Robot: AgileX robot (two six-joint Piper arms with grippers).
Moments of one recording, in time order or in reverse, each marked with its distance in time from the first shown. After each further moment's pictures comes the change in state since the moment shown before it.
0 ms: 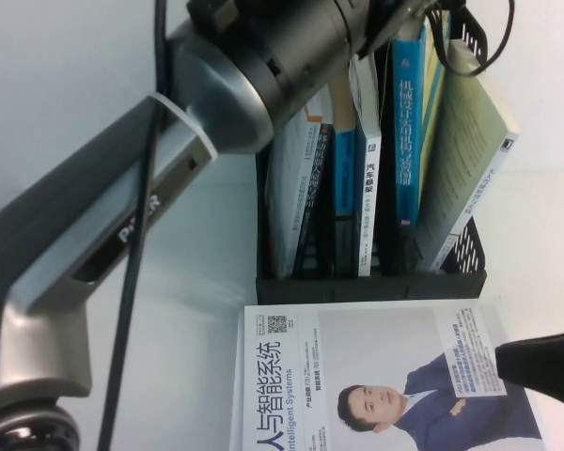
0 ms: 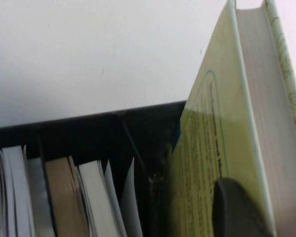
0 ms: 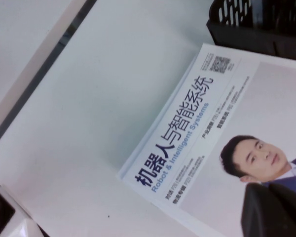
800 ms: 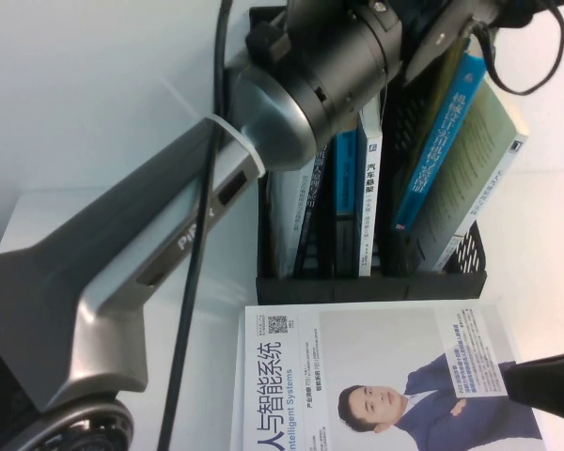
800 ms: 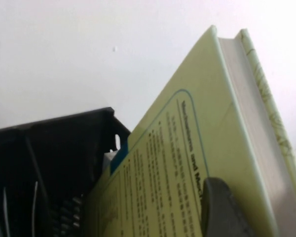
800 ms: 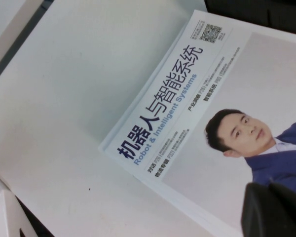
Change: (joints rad) right arm 0.000 0.000 0.008 -0.094 0.049 0.000; left arm -0.019 0.100 -0.059 -0.202 -0.155 0.157
